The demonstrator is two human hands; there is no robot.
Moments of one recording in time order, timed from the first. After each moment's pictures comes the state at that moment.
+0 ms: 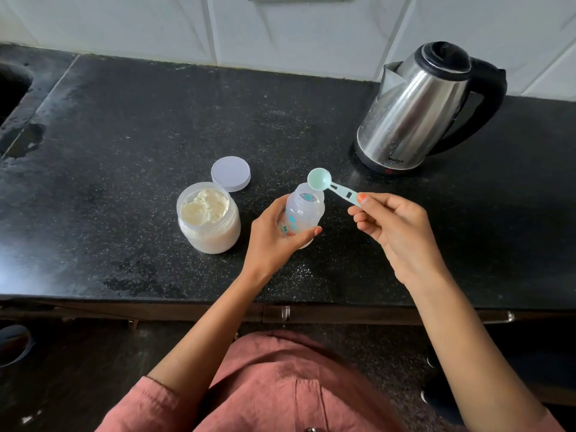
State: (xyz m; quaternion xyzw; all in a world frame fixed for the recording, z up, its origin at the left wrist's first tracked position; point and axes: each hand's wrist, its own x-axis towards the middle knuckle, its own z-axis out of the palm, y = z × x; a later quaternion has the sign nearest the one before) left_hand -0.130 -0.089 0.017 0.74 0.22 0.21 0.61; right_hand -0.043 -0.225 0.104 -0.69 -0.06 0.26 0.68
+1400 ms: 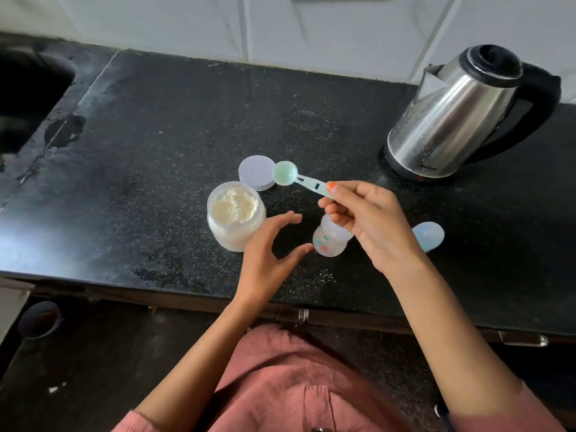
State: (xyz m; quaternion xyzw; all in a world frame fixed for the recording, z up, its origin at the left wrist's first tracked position) left_hand -0.175 -0.077 0.009 0.79 0.22 0.28 0.50; right_hand -0.059 -0.165 0.110 -0.64 -0.11 0.37 0.66
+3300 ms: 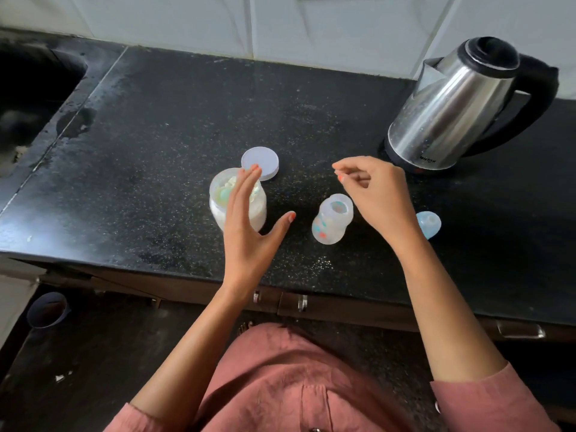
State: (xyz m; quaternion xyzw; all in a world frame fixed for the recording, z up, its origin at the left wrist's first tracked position) left_hand -0.186 -0.077 0.038 0.77 0.26 0.41 0.41; right_hand -0.036 -0.173 0.097 -0.83 -0.36 0.09 0.42
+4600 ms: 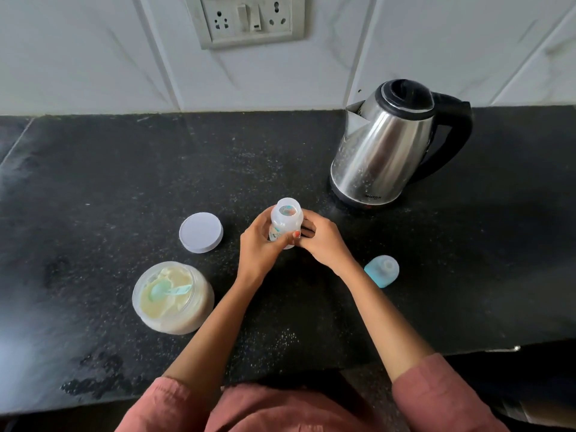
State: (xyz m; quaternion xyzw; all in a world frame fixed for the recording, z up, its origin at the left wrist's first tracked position) left_hand -0.031 -0.045 -0.011 0.71 0.25 0.19 0.63; right_hand 0.054 -0.149 0.005 -0.79 -0.23 0.28 0.49
